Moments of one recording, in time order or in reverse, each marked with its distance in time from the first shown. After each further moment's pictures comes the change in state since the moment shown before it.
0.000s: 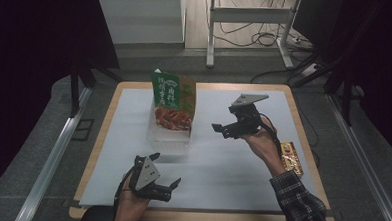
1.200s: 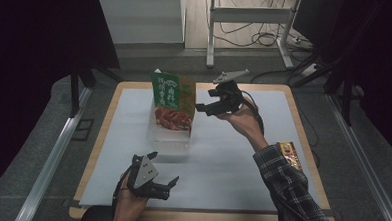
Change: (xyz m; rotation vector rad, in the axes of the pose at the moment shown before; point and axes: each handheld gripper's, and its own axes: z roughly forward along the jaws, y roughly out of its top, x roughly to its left) left arm 0.005 -0.001 -0.003 0.008 0.027 -0.017; right arm -0.004 0.065 0.037 -0.020 0.087 -0.028
